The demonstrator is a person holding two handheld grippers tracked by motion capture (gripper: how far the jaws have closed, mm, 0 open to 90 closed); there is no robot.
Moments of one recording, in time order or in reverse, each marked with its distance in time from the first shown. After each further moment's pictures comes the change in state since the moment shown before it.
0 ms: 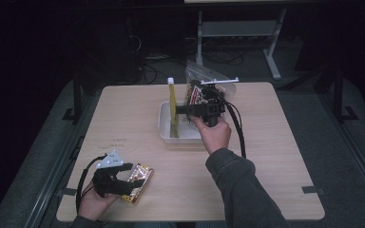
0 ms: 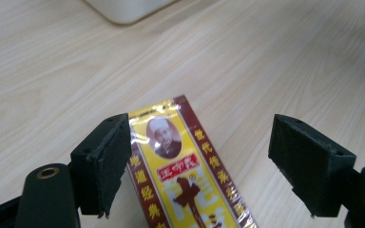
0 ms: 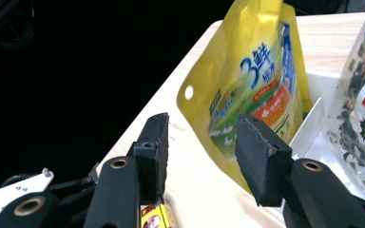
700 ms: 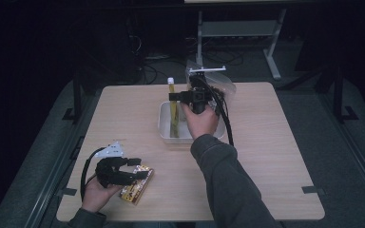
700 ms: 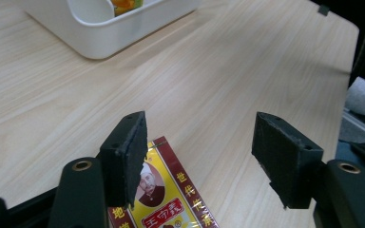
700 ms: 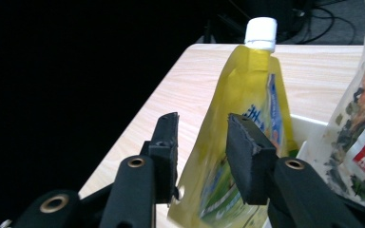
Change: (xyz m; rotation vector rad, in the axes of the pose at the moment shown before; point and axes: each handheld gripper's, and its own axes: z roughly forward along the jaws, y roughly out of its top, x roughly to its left) left arm 0.013 0.021 0.005 -0.072 -0.155 -0.011; right arm 0.009 0.034 0.030 -0.050 -0.105 0.005
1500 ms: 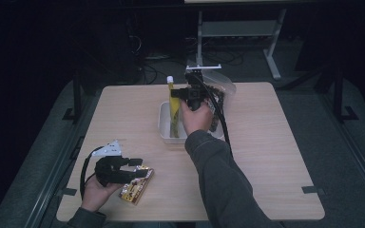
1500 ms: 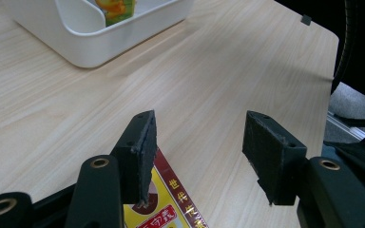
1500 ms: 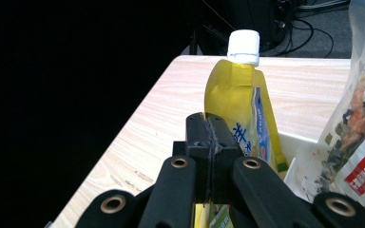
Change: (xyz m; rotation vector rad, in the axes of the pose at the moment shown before) left arm 0.004 0.002 -0.003 -0.030 -0.054 -0.004; right arm 0.001 0.006 0.017 -0.034 -0.074 -0.002
